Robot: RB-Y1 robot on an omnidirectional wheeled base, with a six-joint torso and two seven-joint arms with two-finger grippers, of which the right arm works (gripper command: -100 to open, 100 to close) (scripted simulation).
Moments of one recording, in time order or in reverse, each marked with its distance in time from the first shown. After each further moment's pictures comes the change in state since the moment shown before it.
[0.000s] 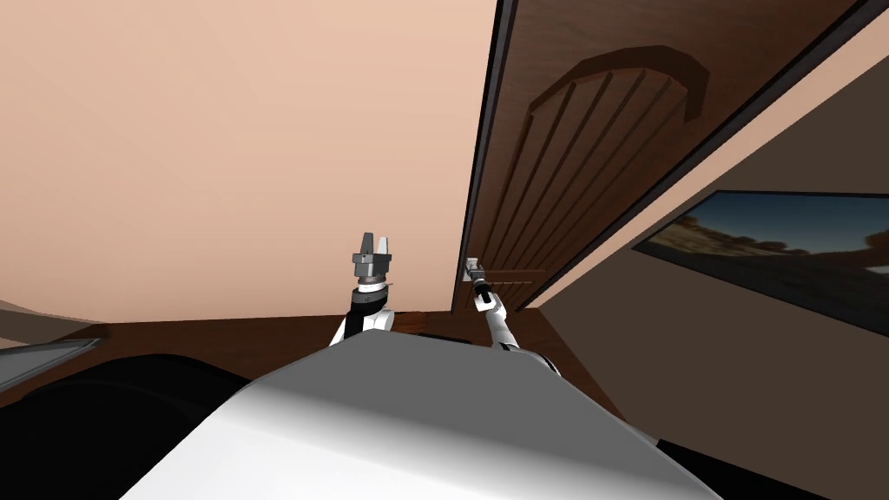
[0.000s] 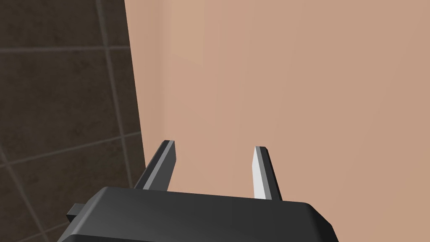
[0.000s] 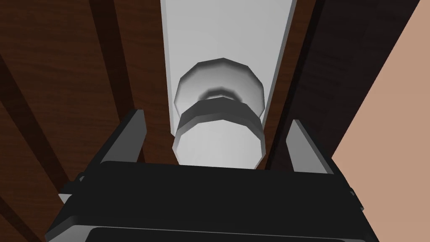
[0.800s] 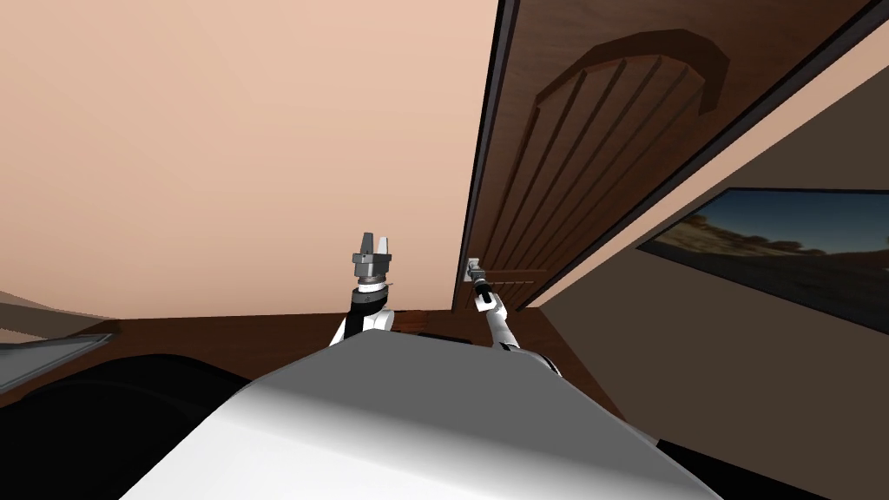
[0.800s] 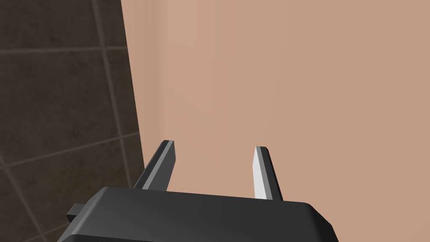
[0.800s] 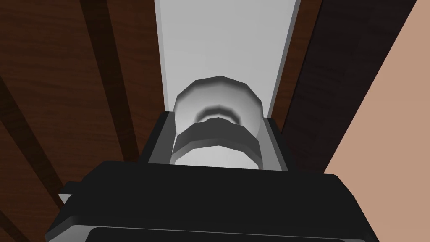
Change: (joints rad) arm 0.001 -0.005 0.000 -0.001 -0.003 0.002 -0.005
